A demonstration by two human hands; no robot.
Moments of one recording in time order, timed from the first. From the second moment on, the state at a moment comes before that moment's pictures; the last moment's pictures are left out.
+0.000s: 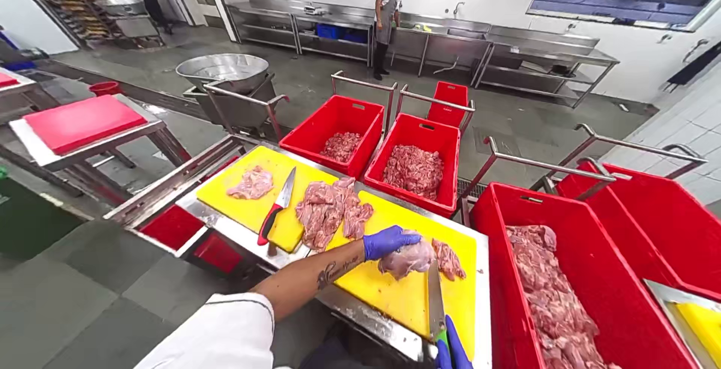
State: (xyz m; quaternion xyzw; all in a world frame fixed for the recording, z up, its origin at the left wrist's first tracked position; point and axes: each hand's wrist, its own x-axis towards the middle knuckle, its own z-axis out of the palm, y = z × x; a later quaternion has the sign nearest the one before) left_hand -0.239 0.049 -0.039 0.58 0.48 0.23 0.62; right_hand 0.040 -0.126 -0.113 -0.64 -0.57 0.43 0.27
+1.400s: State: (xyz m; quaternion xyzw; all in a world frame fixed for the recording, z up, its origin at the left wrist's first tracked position) left_hand -0.275 0.010 -0.144 0.80 0.51 0.28 0.16; right_hand 0.003 -0.103 -0.071 -0.62 -0.61 0.45 0.20
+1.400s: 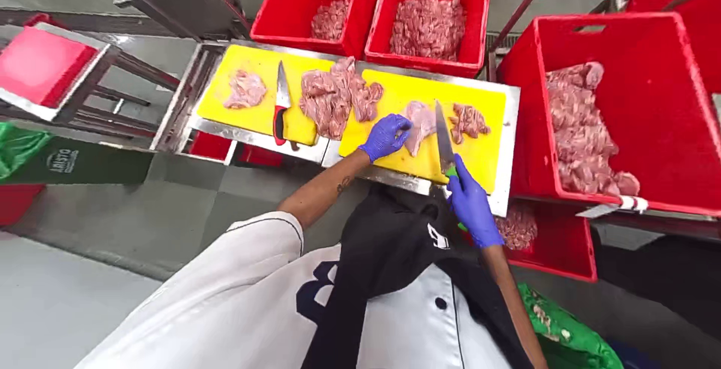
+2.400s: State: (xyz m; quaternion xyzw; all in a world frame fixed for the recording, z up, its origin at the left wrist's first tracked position) left_hand -0.236 -0.038 -0.159 0.76 0.60 0.24 0.07; right_hand -0.046 -0.010 -0.066 -0.52 -0.81 0.28 -0.03
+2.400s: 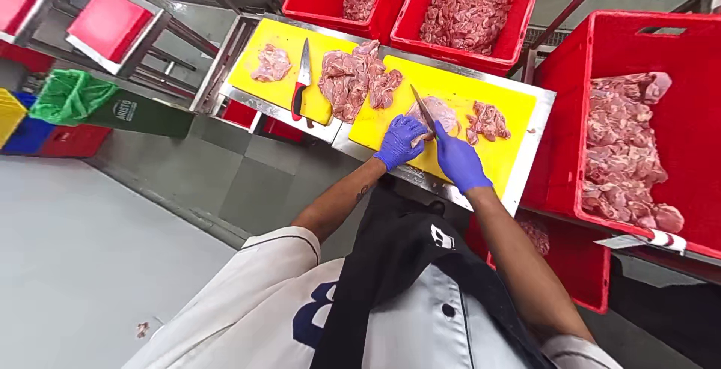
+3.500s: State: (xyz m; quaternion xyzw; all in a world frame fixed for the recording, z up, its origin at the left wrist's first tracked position) left_hand -0.379 0.011 -0.068 0.61 0.74 0.26 0.10; right_hand 0.068 -0.151 -0.083 -0.51 -0.66 0.52 0.18
